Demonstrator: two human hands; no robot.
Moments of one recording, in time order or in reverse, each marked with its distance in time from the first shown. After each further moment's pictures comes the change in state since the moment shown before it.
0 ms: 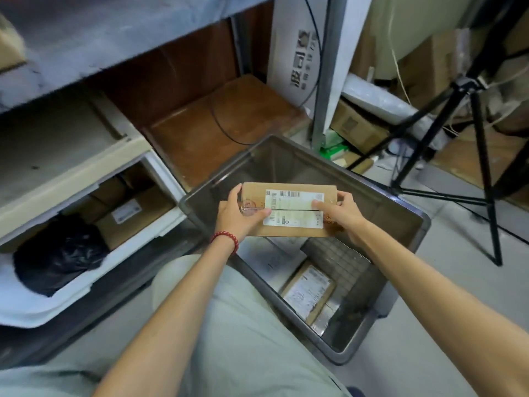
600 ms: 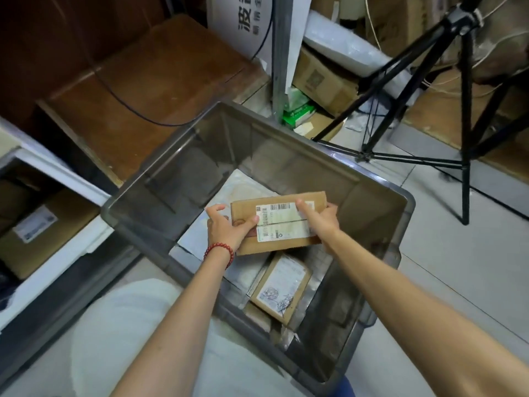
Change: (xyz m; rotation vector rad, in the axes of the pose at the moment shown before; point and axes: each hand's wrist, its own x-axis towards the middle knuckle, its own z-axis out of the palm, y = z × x) left_hand 0.053 -0.047 0.111 -0.112 -0.127 -0.227; right_hand 0.060 0.077 0.003 0.053 0.205 0.274
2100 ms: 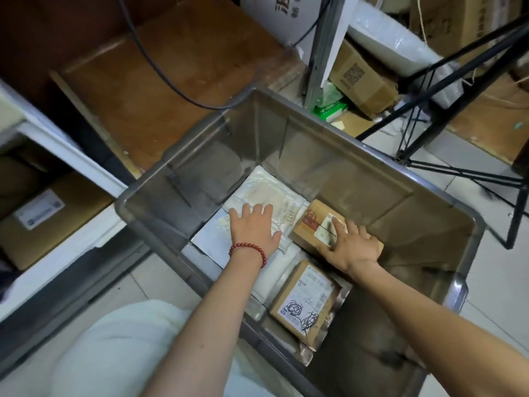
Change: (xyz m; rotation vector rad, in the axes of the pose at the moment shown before) left_hand 0.039 -0.010 0.005 1.183 -0.030 0.446; right_hand 0.035 0.040 0.023 -1.399 0.018 -0.301
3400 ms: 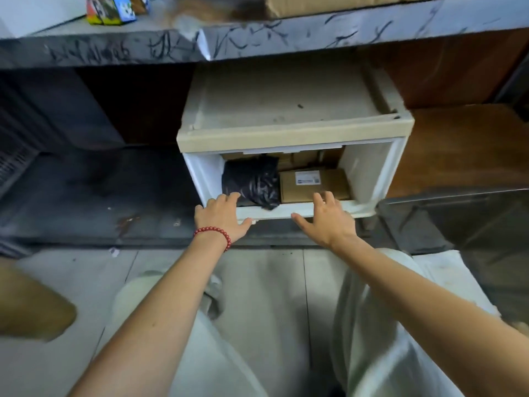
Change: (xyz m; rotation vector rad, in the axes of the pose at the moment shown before) left_hand -0.336 -0.317 -0.033 -0.208 0.206 -0.916; right_hand -0.204 -0.381 -0.077 0.032 0.336 -0.978
